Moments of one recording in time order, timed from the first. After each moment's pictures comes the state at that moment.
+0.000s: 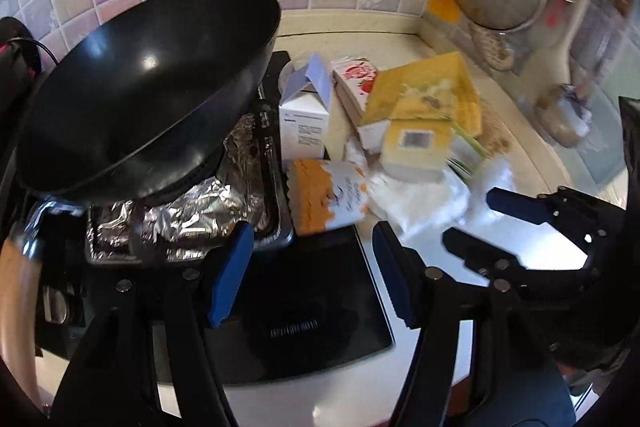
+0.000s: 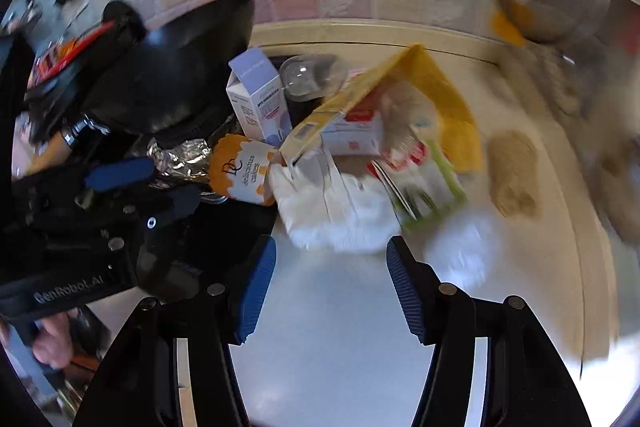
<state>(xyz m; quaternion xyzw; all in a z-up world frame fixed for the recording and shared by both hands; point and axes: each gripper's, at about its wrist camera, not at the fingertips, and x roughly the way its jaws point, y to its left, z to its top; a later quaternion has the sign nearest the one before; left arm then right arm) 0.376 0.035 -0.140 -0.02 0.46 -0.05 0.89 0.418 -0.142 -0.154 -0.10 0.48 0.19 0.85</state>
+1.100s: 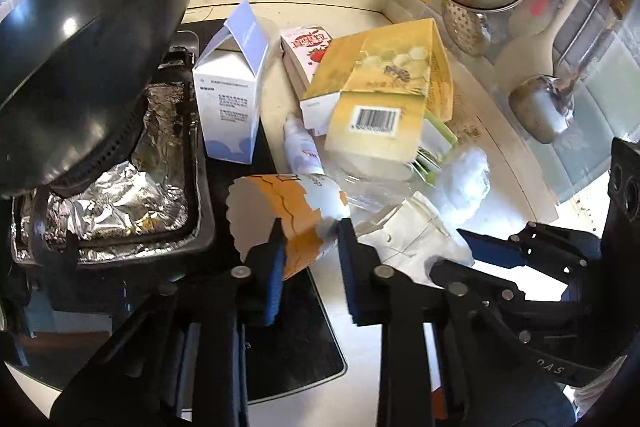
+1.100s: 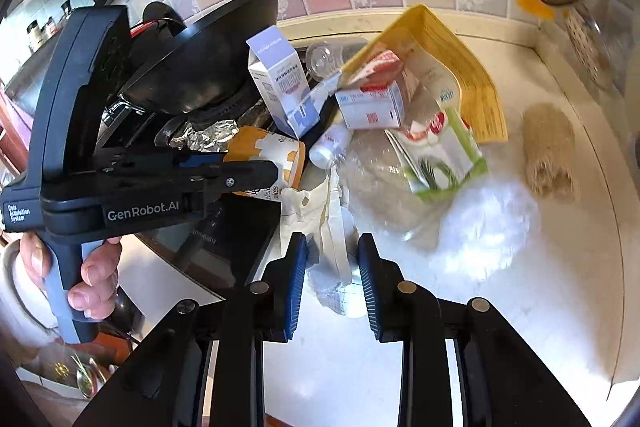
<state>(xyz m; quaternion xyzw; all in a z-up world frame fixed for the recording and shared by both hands) 0.401 0.003 -0.177 -0.08 0.48 -0.13 0.86 0.390 -0.194 -0.165 -0.01 0.48 0.25 0.84</state>
